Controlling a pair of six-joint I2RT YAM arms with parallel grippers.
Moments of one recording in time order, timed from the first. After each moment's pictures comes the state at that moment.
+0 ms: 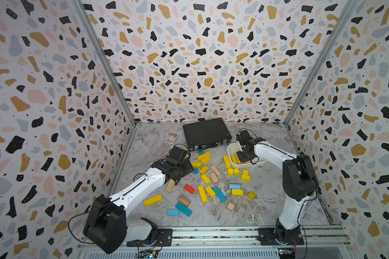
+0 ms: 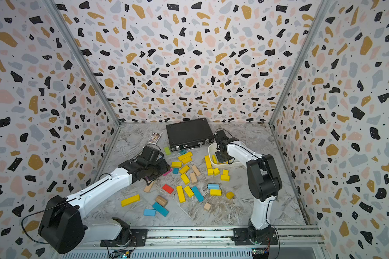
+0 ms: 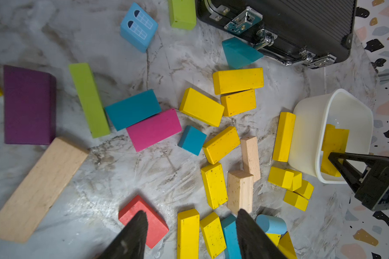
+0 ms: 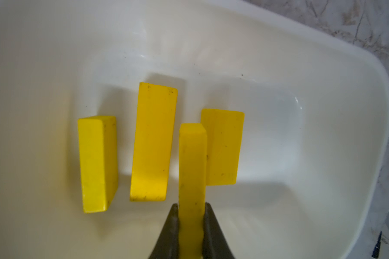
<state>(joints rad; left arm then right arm) -0.50 1.32 0.90 -0.57 0.04 -0.93 0.40 1.89 1.39 -0.74 0.27 0.00</state>
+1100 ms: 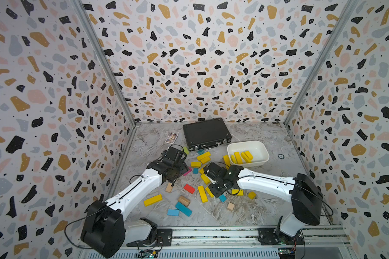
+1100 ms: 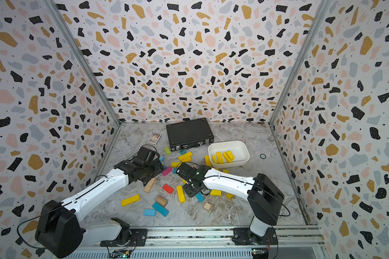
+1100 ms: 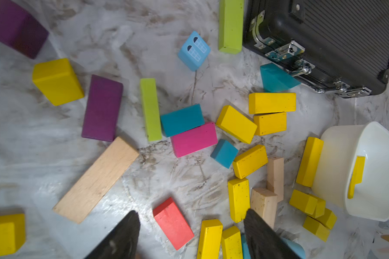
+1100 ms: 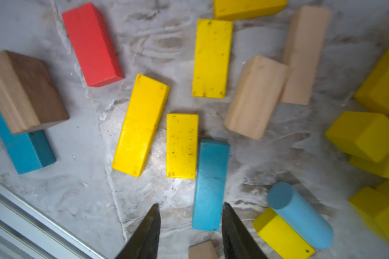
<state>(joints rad) -0.45 1.25 0.88 -0.67 -0.07 -0.98 1.08 1.70 1.20 -0.80 0.06 0.32</state>
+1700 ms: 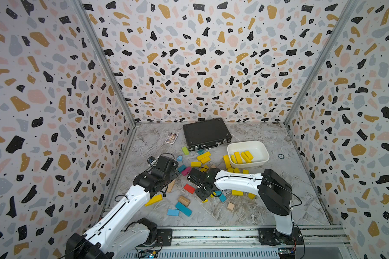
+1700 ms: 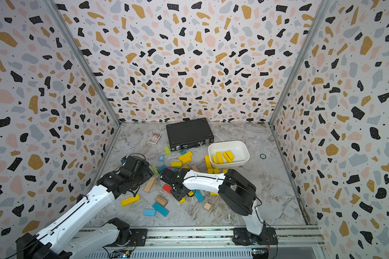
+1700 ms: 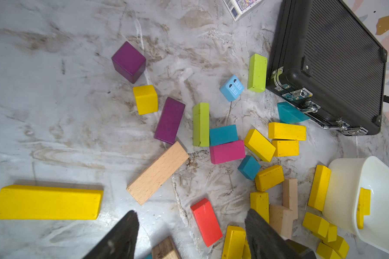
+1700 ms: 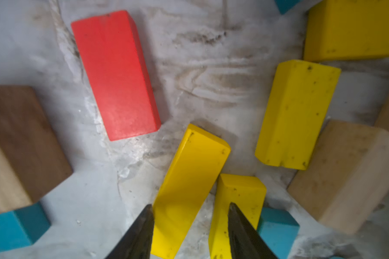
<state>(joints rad) -0.45 0.99 0.79 -0.79 -0.25 -1.05 1.14 1.98 1.43 -0.79 0.10 0.33</state>
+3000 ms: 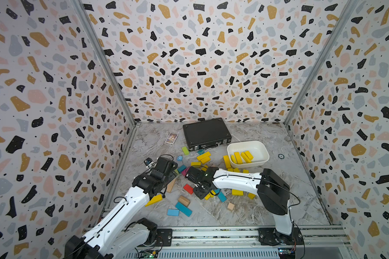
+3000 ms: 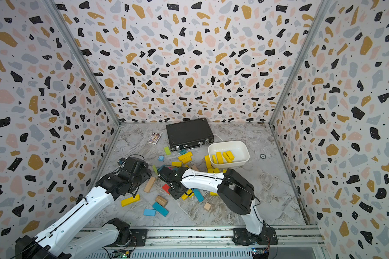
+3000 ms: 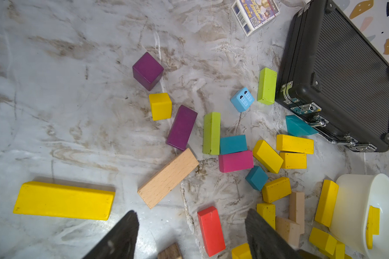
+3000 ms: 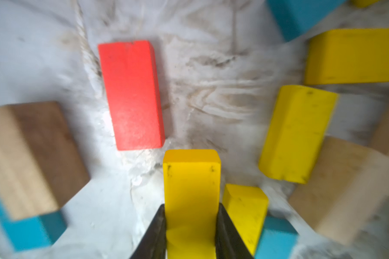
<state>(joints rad) -0.44 0.97 0.78 -0.80 -0.30 -1.09 1.12 1.93 1.47 -0.82 0.09 0.30</state>
